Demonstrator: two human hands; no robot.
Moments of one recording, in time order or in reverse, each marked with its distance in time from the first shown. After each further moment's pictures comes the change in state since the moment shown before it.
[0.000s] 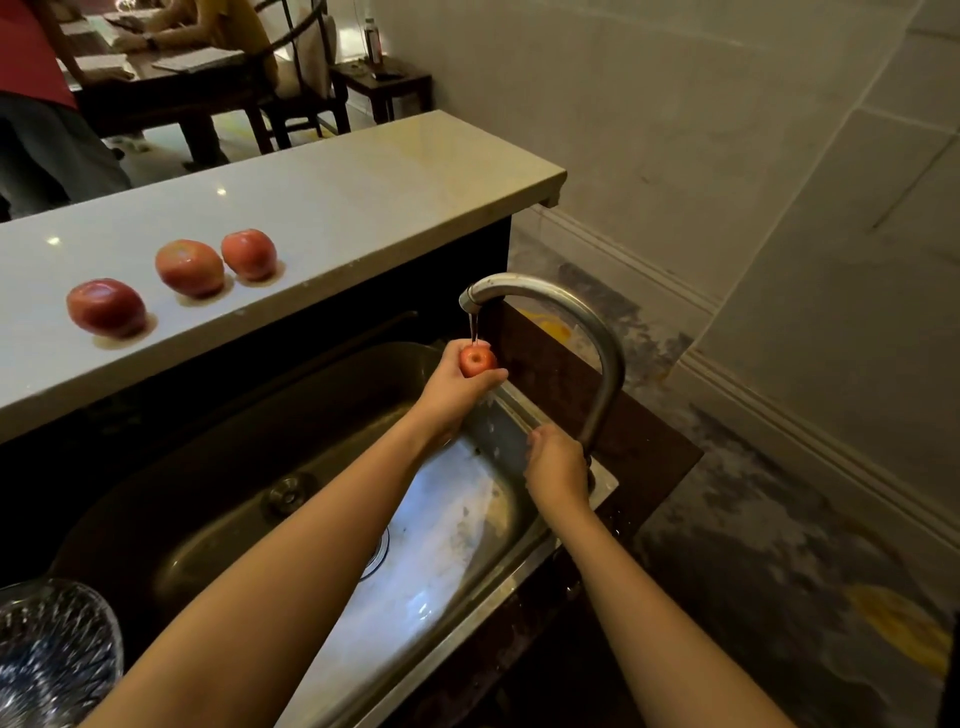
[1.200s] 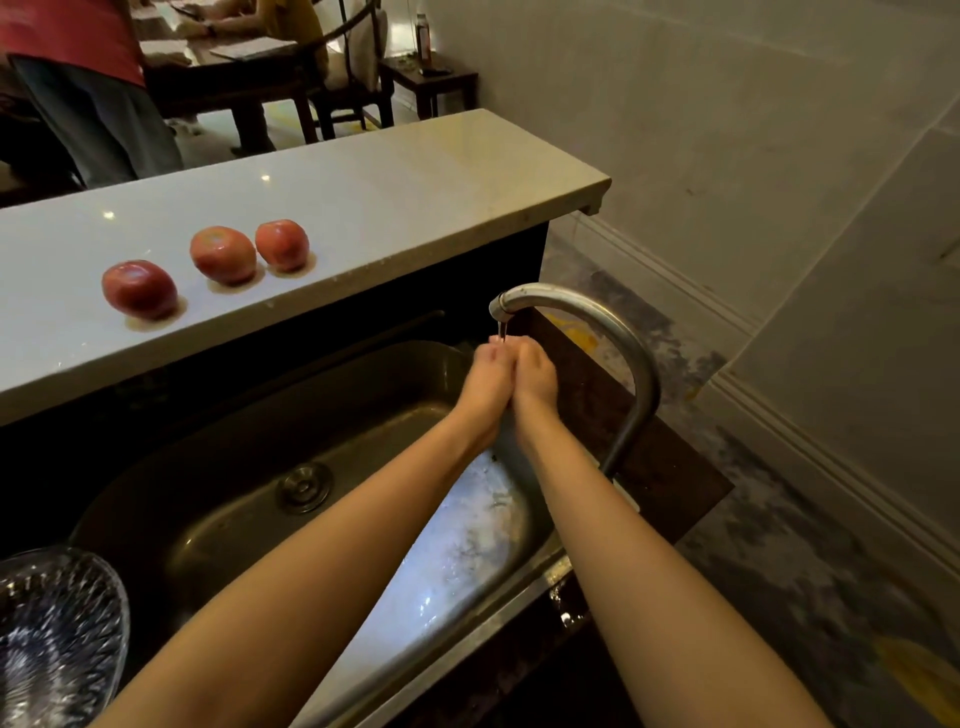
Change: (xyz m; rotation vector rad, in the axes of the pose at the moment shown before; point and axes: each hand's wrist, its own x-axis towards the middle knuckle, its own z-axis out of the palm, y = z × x) left_hand 0.008 0.016 0.021 -0.076 0.157 -0.057; right_hand 0.060 -0.082 0.022 0.722 -0.136 -0.071
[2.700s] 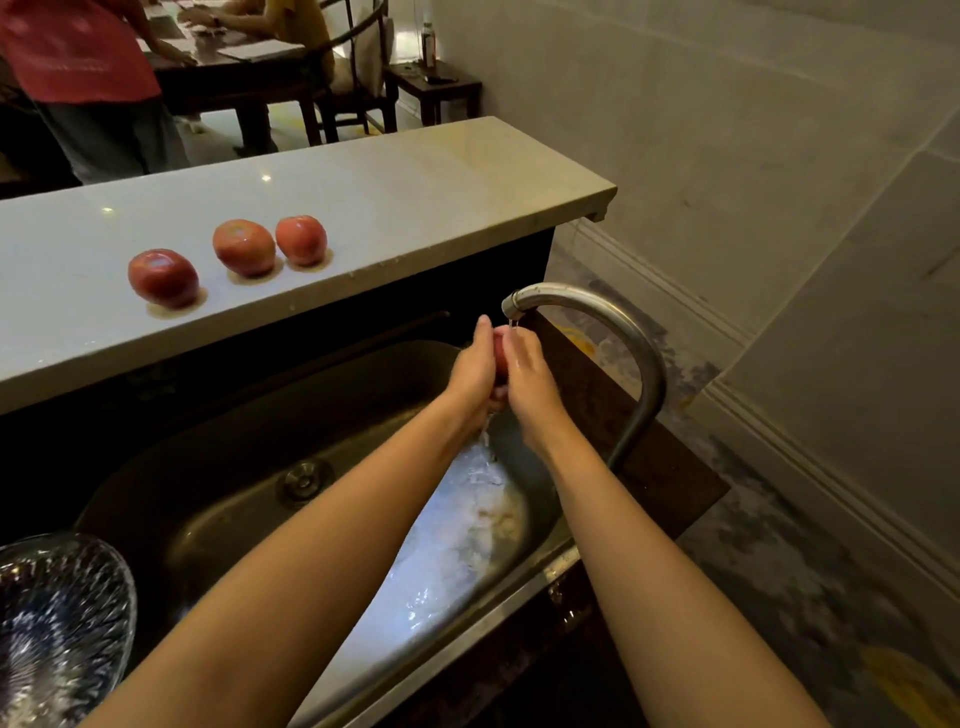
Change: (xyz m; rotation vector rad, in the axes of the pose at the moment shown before) left_hand 0.002 0.007 -0.017 -0.142 0.044 -0.113; right_hand -0.015 -0.003 0.002 -0.115 -0.137 -0.107
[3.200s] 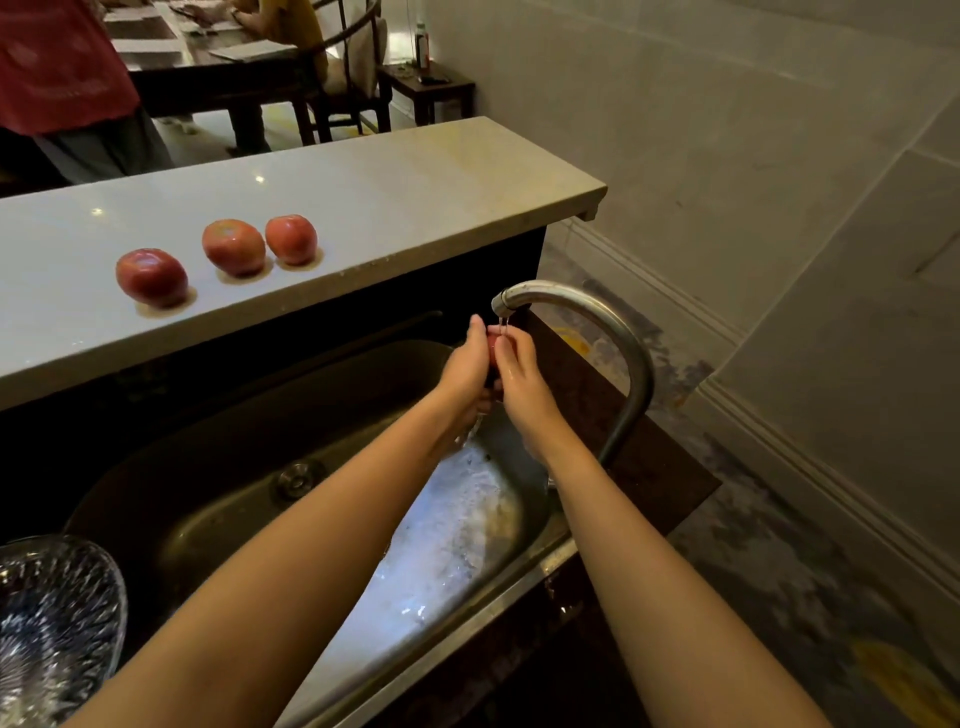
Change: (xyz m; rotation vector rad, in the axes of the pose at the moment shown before) left_hand -0.003 0.005 -0.001 0.111 0.001 -0.025; right_hand -0.010 0.001 -0.013 0.010 -0.126 -0.084
